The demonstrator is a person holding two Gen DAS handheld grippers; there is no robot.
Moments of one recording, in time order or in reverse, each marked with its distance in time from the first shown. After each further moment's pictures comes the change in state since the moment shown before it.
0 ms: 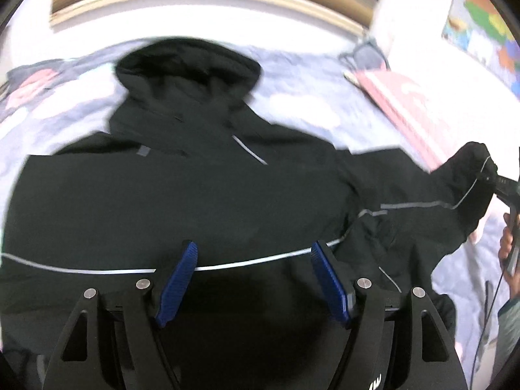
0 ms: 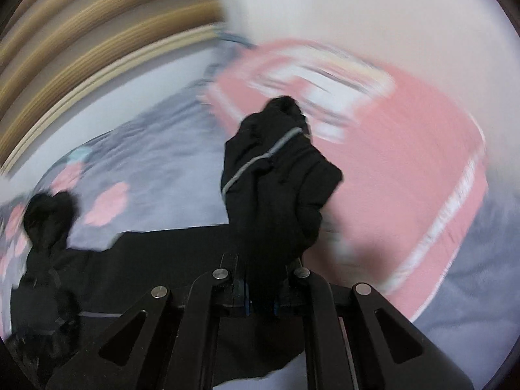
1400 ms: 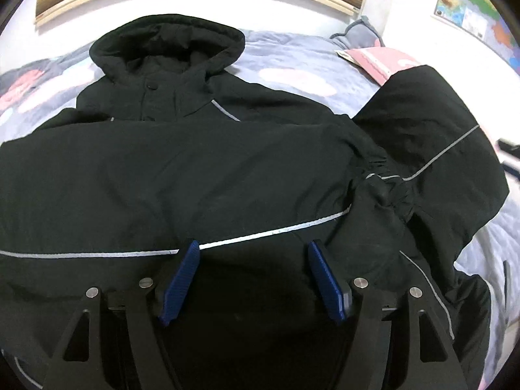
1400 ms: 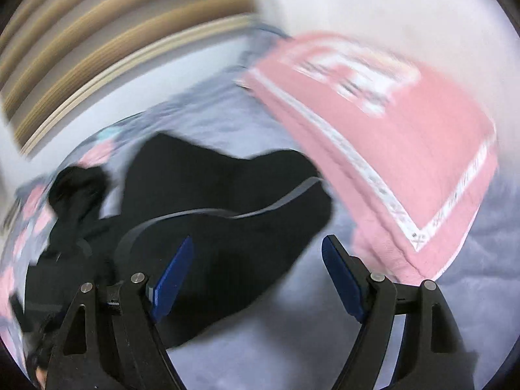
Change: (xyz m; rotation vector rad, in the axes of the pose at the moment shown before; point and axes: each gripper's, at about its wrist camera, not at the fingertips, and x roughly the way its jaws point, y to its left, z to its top) left arm 0.057 -0.022 -0.026 0.054 0.039 -0.010; right arm 0.019 -0.010 -0.034 0.118 0.079 0.032
